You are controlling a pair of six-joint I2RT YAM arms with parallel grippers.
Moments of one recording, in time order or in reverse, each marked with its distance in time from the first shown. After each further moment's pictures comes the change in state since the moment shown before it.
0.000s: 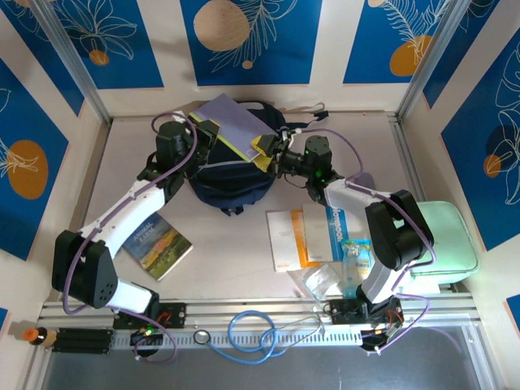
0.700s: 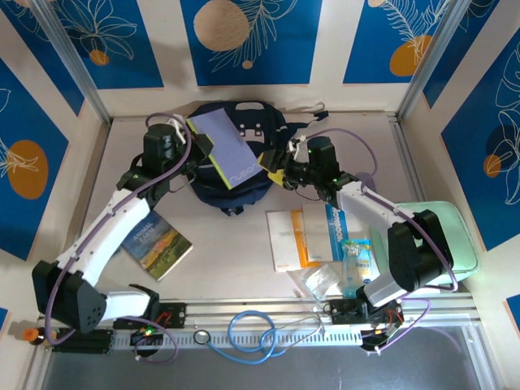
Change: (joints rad) left arm 0.000 -0.150 0.054 -0.383 0.026 0.387; right arm -0.011 -0.180 -0.002 -0.575 0.053 -0.475
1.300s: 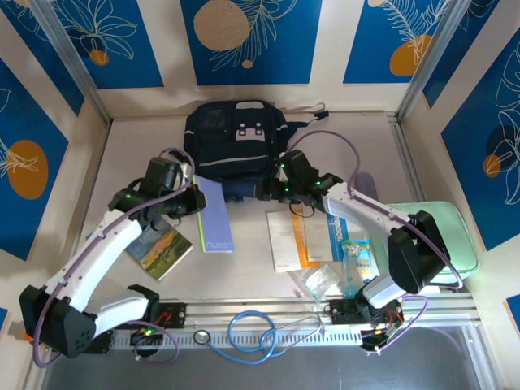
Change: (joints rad) left arm -0.017 -0.177 -0.113 -0.582 0.077 0.319; right arm 0.188 -0.008 0.088 -0.513 0.477 -0.440
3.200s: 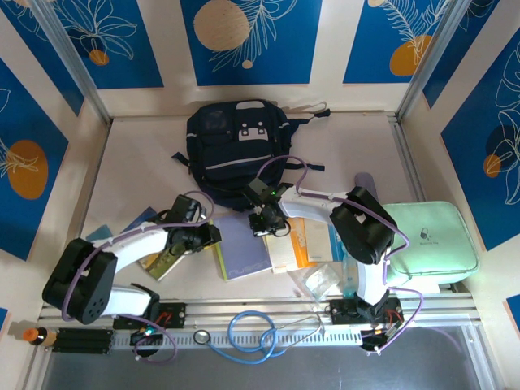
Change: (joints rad) left arm -0.054 0.225 -0.516 0.509 0.149 -0.183; right arm 0.196 0.383 0.142 -0.283 0.035 -0.061
